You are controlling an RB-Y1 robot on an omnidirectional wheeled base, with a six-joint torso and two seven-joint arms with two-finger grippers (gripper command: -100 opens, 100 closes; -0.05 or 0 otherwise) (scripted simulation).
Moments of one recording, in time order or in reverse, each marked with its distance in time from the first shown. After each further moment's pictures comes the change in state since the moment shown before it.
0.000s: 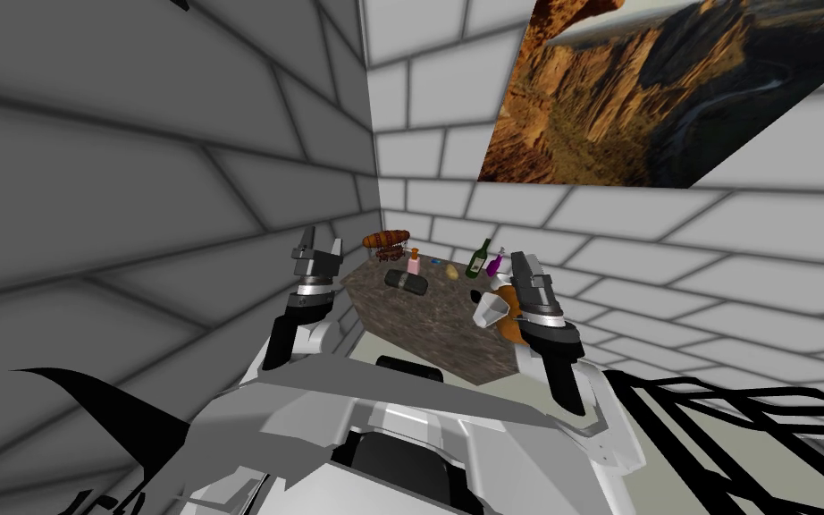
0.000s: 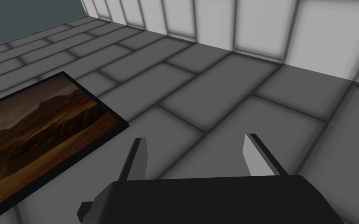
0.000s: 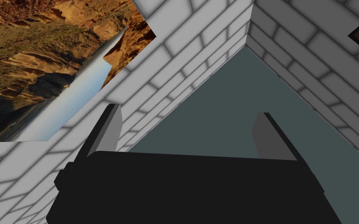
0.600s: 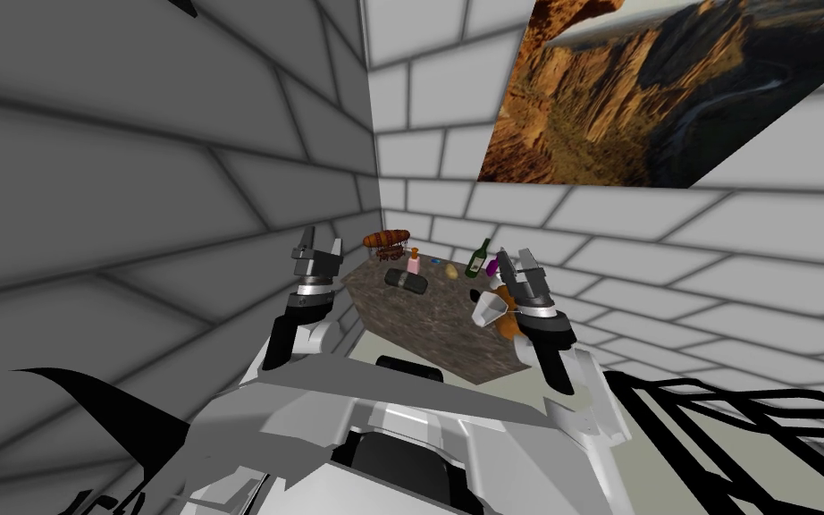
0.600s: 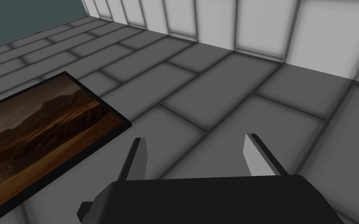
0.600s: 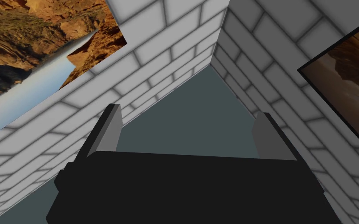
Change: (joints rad) left arm 0.000 0.000 0.000 0.000 0.000 0.000 0.000; right arm -0.090 -0.024 -0.039 0.073 0.160 -0.063 0.041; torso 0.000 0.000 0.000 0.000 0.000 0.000
